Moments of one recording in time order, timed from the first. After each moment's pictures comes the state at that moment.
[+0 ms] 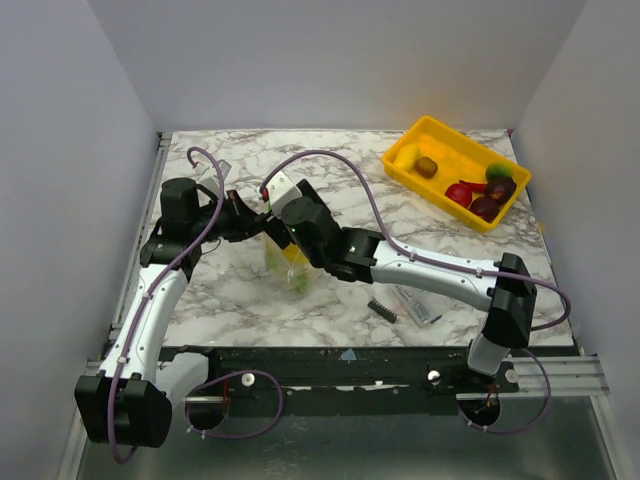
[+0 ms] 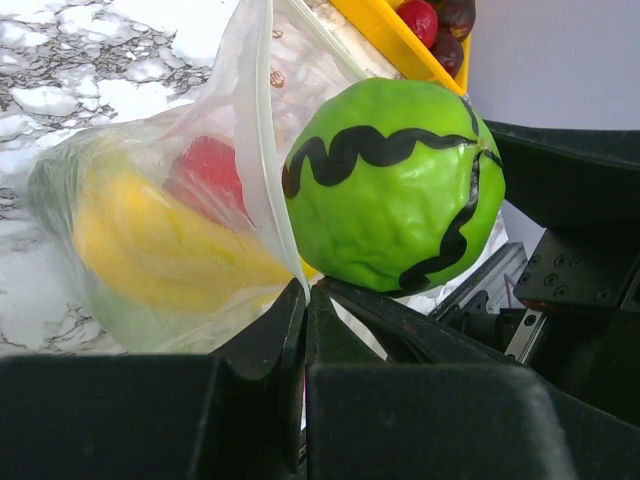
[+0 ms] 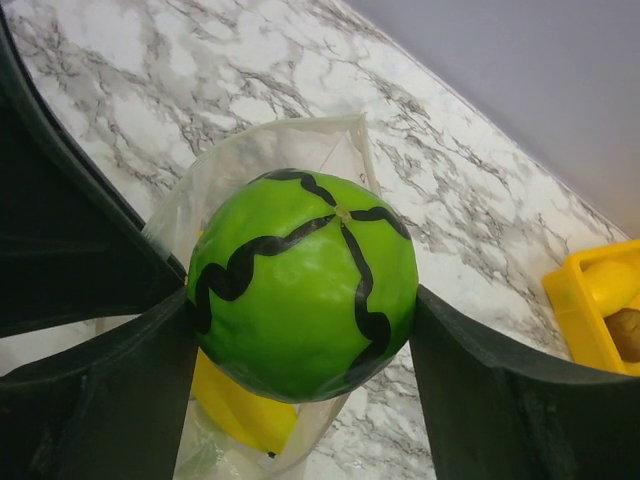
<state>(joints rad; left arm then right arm) -0.08 1.02 0.90 -0.36 0.71 -0.49 1.16 1.73 1.52 -0.14 0.61 -0.13</state>
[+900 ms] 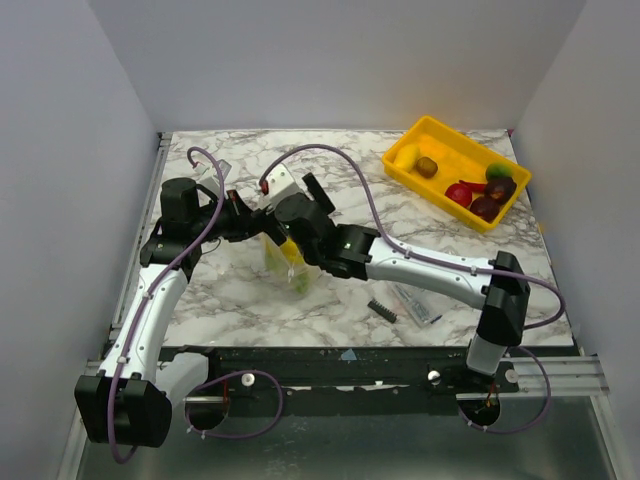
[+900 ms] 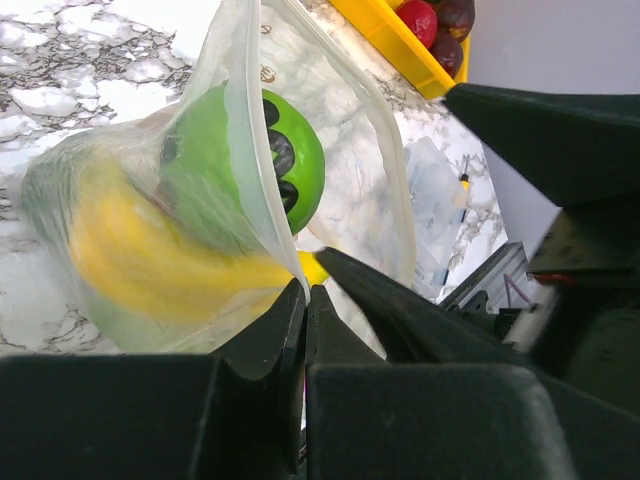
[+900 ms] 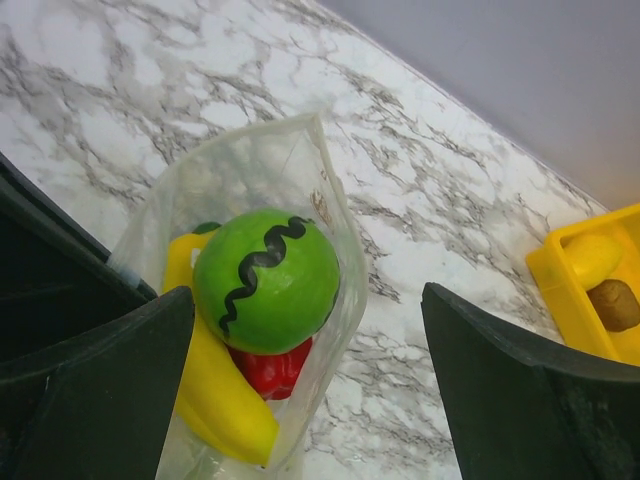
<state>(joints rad) -0.09 1.02 0.90 -0.36 0.71 -0.49 1.16 1.77 1.56 -0.18 0.73 -0.09</state>
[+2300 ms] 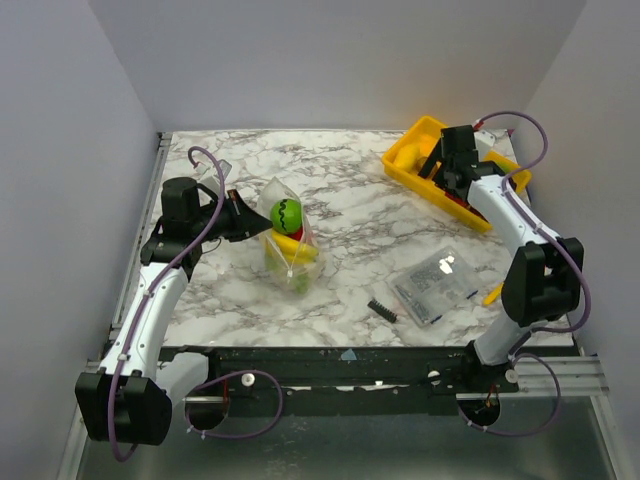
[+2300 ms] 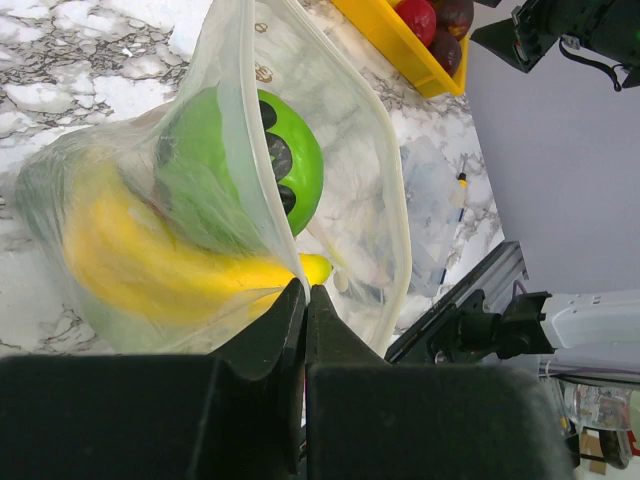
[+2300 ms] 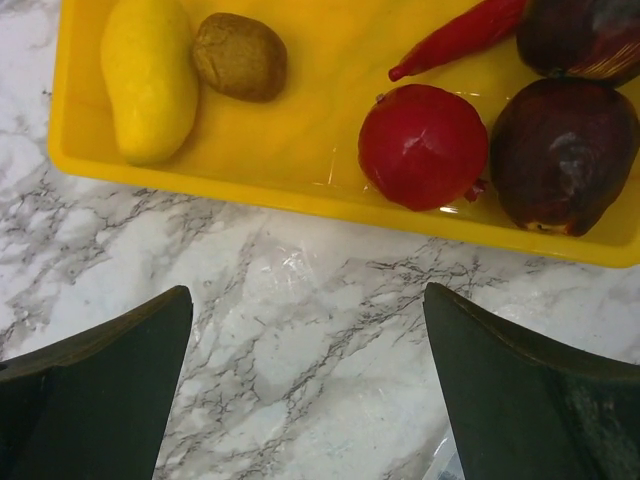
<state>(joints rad) -0.09 1.03 0.90 -0.35 0.72 -0.49 0.18 1.66 1.39 -0.51 0.40 0.62</state>
